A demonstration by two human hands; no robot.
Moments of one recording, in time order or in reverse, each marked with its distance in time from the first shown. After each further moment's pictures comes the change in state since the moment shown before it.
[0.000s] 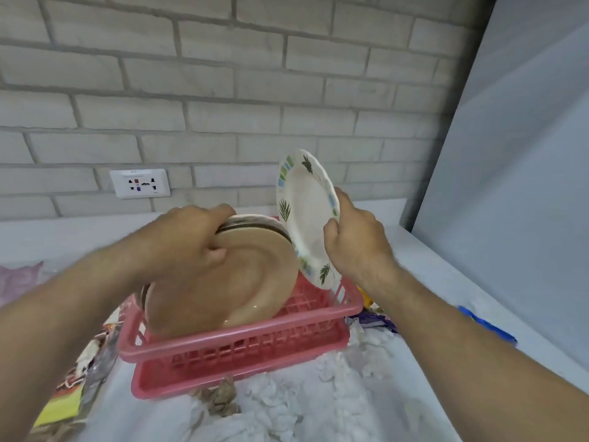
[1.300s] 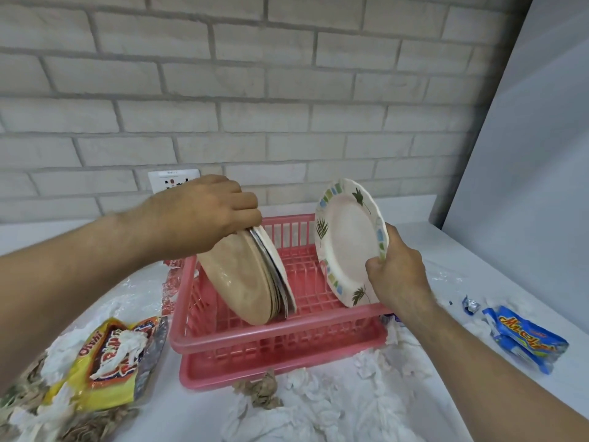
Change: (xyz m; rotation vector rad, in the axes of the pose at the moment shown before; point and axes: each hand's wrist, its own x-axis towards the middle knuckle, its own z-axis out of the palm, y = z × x) left_hand -0.008 -0.037 -0.032 0.524 0.234 0.650; right_hand -0.035 0.019 0.036 0.196 -0.044 0.375
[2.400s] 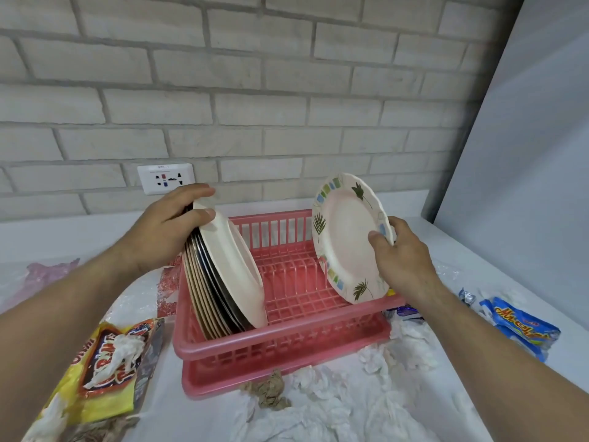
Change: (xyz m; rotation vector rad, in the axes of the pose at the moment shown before) left_hand -0.045 -0.006 0.068 -1.213 0.288 -0.937; right_hand 0.007 -0.006 0.000 0.144 -0.019 0.125
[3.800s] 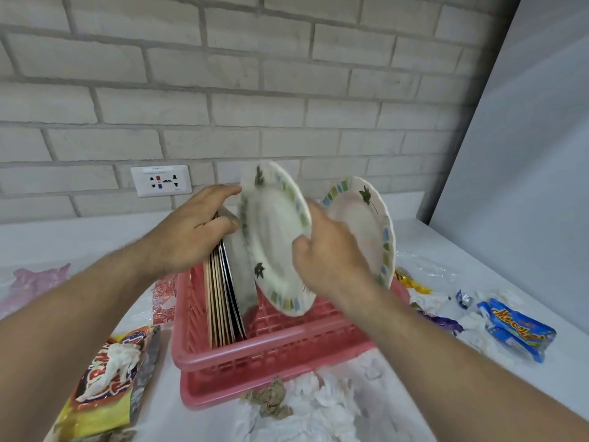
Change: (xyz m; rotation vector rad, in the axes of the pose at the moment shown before) left_hand 0.011 0.016 0.019 0.225 -0.160 0.100; right_hand -0.054 -0.098 0.047 -0.155 -0.184 -0.421
